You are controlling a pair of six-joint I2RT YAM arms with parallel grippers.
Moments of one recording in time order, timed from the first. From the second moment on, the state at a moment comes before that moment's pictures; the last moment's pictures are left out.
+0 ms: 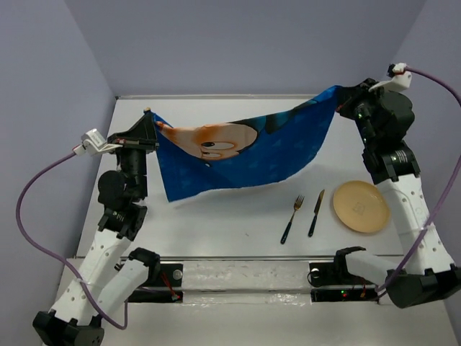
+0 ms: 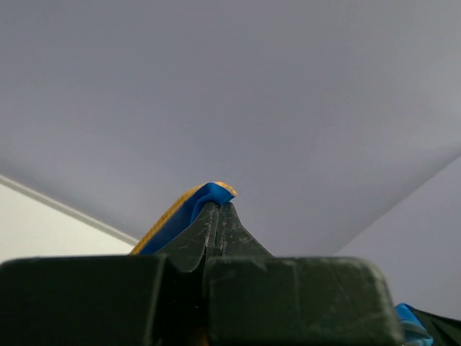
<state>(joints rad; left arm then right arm) -0.36 0.68 0.72 0.42 -0.39 -0.70 0.17 1.07 1.35 -0.21 0.14 0.46</state>
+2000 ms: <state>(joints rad) -0.12 0.87 0.15 0.56 -0.11 -0.83 0.12 1.27 0.64 -0.02 0.14 0.55</state>
